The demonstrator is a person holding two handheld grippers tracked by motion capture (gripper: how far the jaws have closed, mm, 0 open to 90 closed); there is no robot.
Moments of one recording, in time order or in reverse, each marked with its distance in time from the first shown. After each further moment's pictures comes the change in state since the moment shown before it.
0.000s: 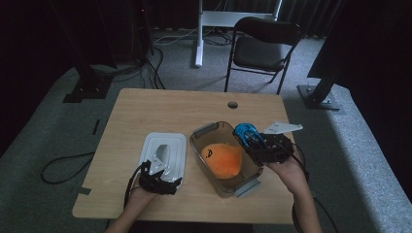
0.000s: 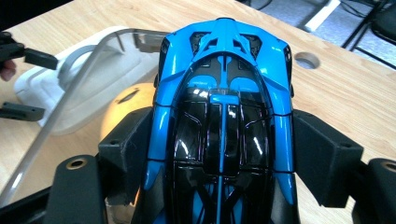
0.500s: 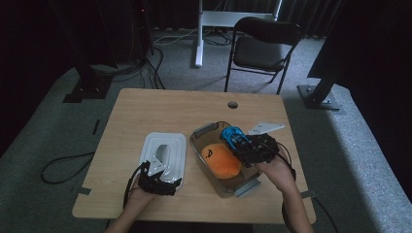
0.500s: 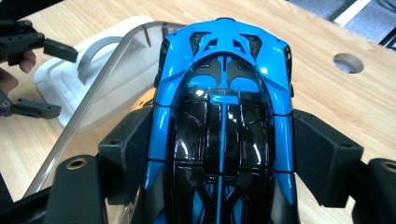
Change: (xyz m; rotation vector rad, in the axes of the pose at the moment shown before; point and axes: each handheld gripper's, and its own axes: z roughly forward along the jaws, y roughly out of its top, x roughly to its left) left arm 0.001 -0.003 -0.002 -0.014 -0.016 0.007; right arm 0.018 0.008 0.030 0.042 0.070 -0.039
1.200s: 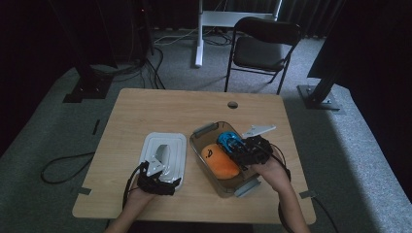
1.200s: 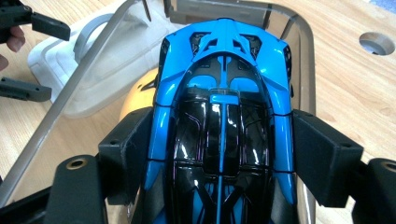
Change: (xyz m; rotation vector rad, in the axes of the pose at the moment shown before) left arm 0.002 -0.001 -0.001 -0.006 0.004 -0.008; right arm -0.001 -0.009 0.024 0.059 0.029 0.003
